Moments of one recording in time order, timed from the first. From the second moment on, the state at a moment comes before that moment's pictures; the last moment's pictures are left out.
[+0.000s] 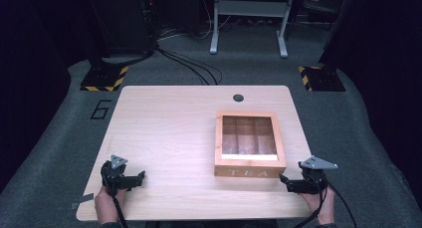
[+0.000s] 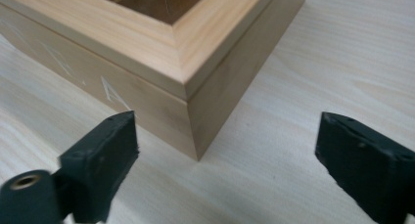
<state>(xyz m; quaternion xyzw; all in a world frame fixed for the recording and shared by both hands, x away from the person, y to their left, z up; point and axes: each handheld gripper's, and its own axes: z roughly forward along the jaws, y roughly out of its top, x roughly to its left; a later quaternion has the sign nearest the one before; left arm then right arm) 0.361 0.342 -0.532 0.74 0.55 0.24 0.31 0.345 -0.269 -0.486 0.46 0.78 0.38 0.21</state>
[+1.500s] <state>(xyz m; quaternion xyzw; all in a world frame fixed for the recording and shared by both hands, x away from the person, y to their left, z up) 0.361 0.342 -0.533 0.73 0.55 0.24 0.31 0.343 -0.244 -0.457 0.40 0.76 0.43 0.29</state>
